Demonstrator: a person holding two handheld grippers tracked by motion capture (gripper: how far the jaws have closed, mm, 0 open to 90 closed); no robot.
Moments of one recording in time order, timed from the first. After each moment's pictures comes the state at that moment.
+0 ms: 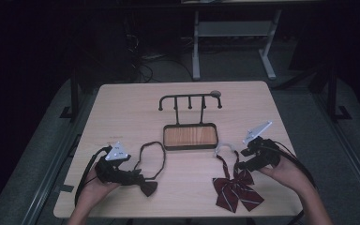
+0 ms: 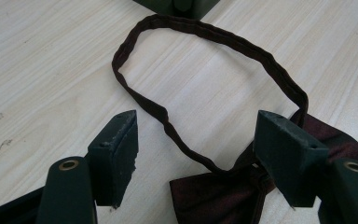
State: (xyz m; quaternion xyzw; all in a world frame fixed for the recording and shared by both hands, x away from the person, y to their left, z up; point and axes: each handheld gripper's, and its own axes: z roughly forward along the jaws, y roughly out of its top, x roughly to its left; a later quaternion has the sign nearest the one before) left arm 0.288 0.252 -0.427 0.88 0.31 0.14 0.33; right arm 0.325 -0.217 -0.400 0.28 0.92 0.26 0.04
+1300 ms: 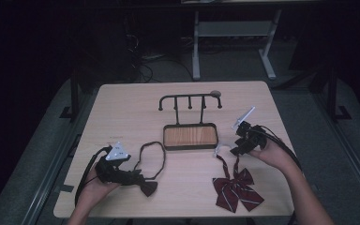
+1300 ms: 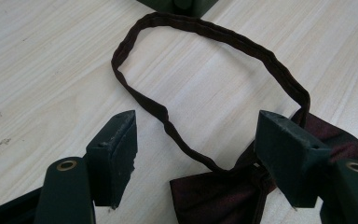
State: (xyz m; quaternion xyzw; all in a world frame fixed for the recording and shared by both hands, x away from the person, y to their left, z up) left arm 0.289 0.251 -0.428 0.88 0.31 0.14 0.33; right arm 0.387 -0.200 -0.414 0.30 0.93 0.20 0.03
